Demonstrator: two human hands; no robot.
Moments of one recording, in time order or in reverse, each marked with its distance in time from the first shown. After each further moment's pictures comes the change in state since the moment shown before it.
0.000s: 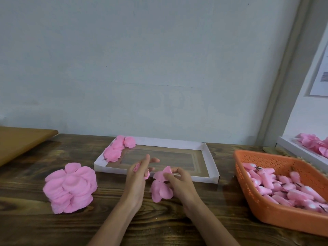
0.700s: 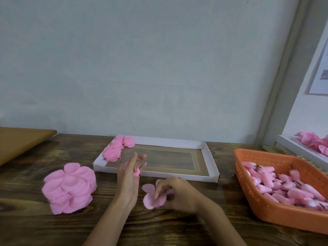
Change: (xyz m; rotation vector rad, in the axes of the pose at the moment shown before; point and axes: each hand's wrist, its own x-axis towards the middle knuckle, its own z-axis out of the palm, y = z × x) left_hand 0.019 -0.008 -0.017 -0.263 0.138 0.008; right_hand 0.006 -0.005 -0.027 -0.801 -0.565 -0.514
